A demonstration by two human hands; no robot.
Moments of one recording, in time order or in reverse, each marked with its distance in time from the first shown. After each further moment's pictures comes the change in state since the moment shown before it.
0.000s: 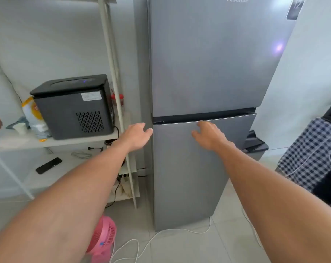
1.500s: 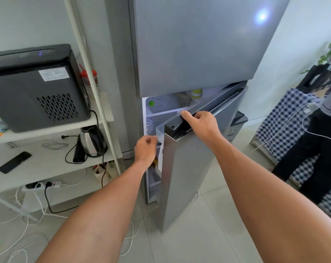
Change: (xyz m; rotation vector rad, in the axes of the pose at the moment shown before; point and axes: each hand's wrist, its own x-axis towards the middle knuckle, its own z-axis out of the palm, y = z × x) left_hand 0.030 -0.040 0.156 -0.774 0.007 -0.169; right_hand 0.001 -0.008 0.048 0.499 0.169 0.260
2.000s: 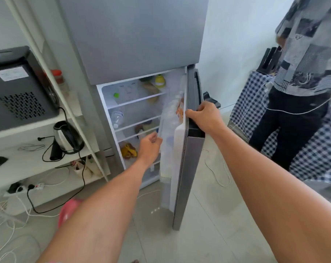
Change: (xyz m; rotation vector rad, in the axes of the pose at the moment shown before) left_hand -0.148 0.014 0.136 0.030 -0.244 0.098; right_hand -0.089 0.101 -0.173 -0.027 0.097 0.067
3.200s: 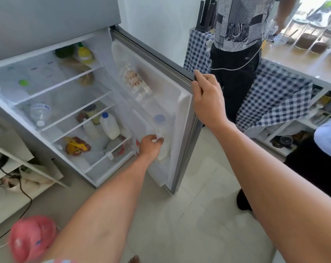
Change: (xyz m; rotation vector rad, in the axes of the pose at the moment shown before) left_hand -0.009 -0.043 0.213 0.216 -0.271 -0.190; right_hand -0.019 0.149 -0.111 -0.167 0.410 -0.149
